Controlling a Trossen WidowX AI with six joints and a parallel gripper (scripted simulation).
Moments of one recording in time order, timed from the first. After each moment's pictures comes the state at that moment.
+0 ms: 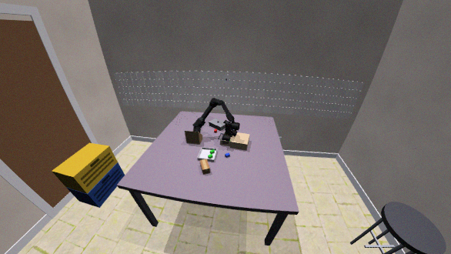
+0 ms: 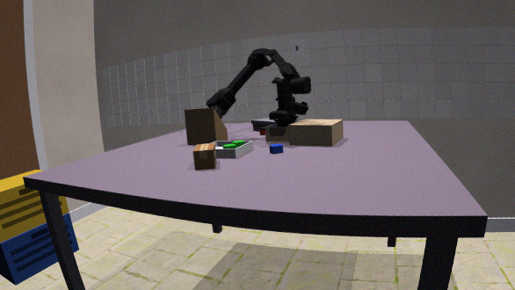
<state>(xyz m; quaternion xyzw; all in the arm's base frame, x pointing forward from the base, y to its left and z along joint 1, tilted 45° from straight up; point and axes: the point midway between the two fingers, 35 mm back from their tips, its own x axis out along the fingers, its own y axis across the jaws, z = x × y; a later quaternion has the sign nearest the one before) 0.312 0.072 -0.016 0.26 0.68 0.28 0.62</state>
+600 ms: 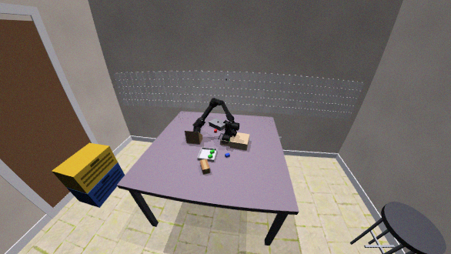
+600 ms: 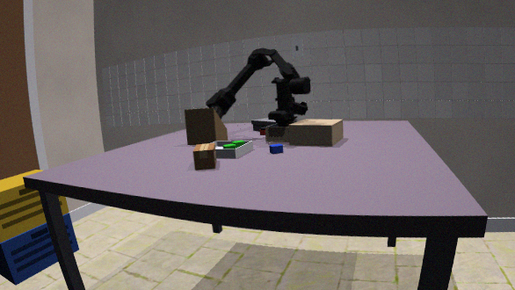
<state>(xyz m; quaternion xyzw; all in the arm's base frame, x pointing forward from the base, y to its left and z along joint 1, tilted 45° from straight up) 0.310 0.072 -0.017 0.26 0.69 0.28 0.62</state>
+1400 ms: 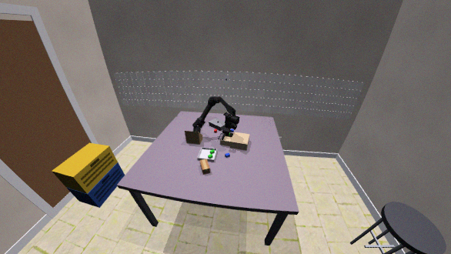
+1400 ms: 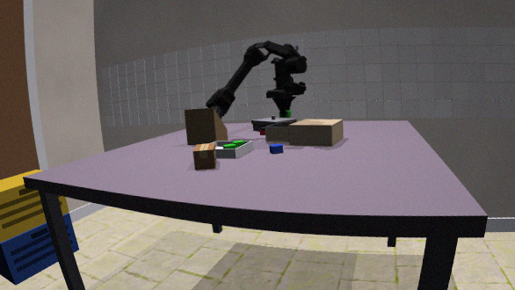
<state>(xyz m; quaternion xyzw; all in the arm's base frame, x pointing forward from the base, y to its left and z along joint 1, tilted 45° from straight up) 0.316 0.017 0.037 0.26 0.69 0.28 0.61</state>
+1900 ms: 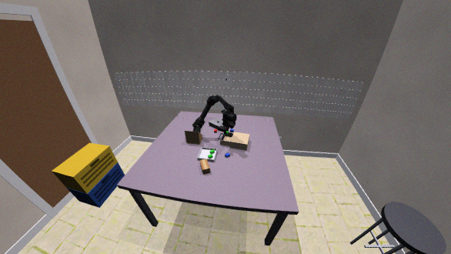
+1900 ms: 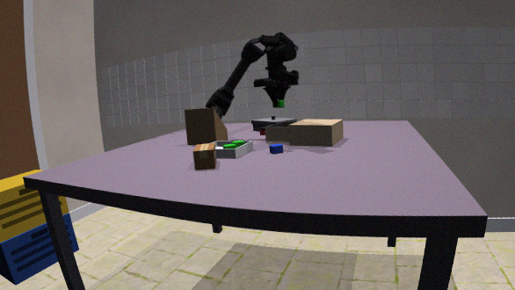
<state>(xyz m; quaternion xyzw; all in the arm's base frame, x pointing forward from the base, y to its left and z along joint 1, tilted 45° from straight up) 0.311 -0.040 0.040 0.35 0.71 0.17 0.58</state>
